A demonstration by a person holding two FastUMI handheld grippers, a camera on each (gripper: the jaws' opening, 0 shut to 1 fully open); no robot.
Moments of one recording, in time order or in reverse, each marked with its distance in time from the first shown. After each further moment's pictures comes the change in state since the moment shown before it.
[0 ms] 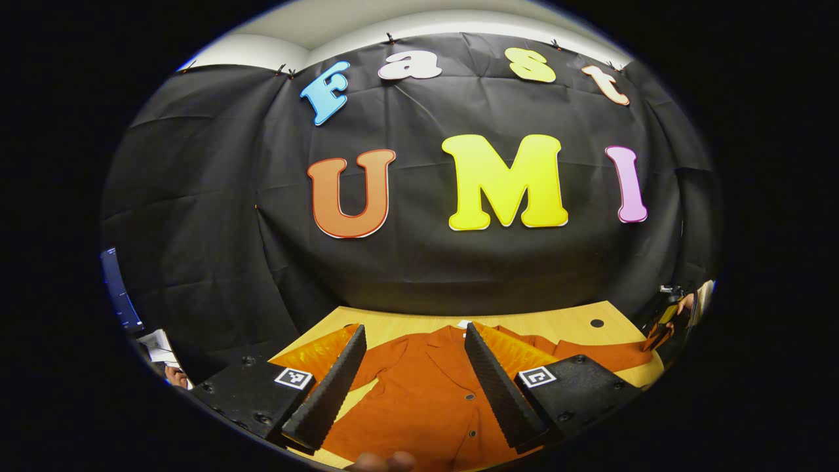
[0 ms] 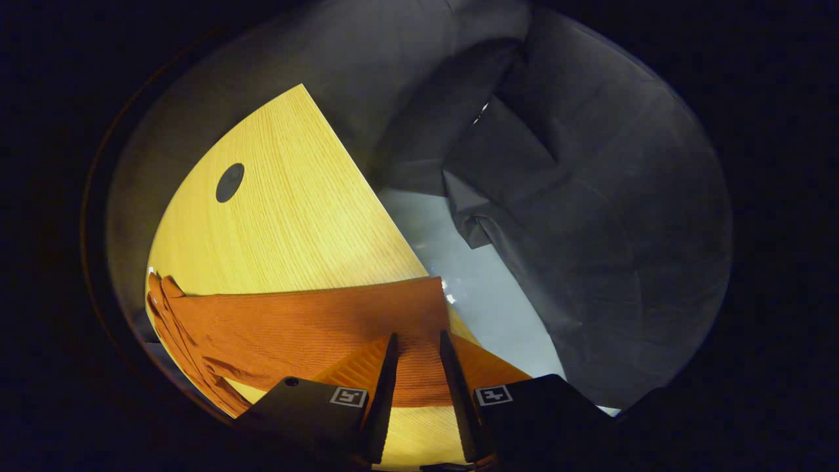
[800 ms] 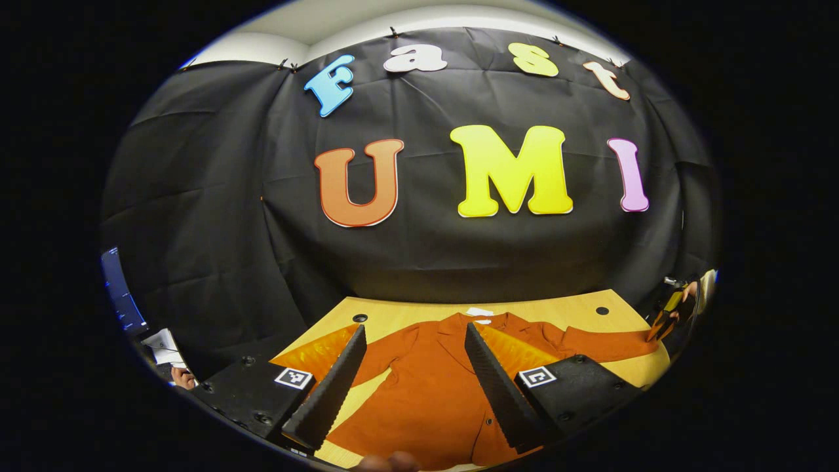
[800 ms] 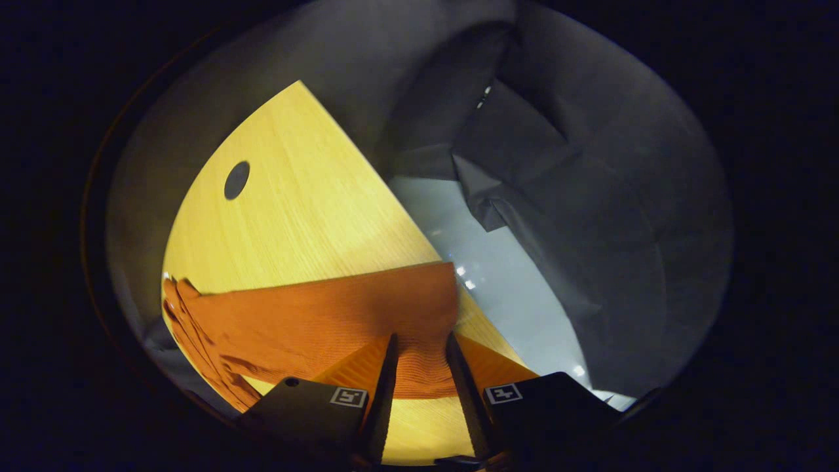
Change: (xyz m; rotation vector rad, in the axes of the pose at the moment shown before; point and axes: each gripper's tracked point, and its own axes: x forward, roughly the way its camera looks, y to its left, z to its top) left arm -0.008 0.016 -0.016 0.008 0.036 -0.005; right arm -0.010 0.002 -0.009 0.018 0.057 0.071
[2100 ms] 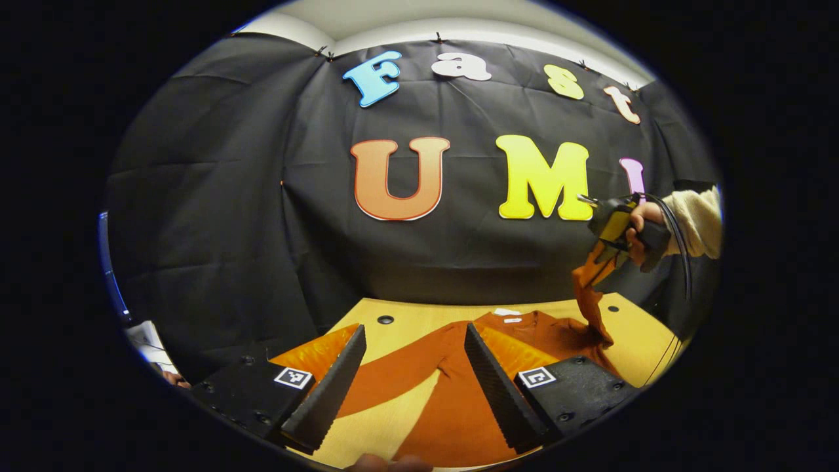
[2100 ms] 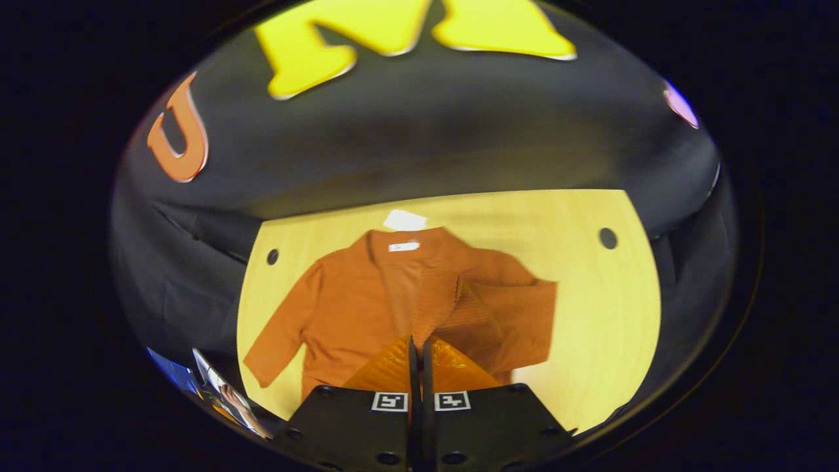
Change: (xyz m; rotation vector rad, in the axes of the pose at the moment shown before) left arm 0.020 0.154 -0.055 -0.032 -0.063 -0.050; right arm -0.204 0.499 -0.206 -0.560 -0.254 0.326
